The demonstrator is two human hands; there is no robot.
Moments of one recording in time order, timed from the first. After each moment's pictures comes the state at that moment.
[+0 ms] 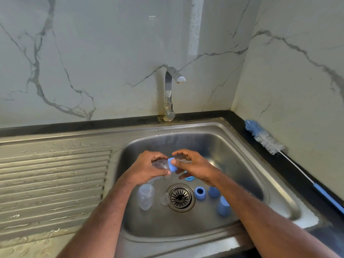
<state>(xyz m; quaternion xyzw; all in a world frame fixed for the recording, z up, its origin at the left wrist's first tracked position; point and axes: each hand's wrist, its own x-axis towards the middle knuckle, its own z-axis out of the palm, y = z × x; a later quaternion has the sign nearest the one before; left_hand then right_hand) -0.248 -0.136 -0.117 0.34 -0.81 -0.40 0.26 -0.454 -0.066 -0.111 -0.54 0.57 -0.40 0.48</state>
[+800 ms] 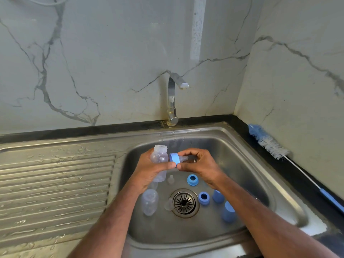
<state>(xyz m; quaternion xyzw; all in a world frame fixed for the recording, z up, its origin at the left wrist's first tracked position) -0.259 -0.133 -0.117 0.39 -0.59 -0.58 0.41 -0.456 -0.067 -0.105 -0.54 0.49 -0.53 0.43</state>
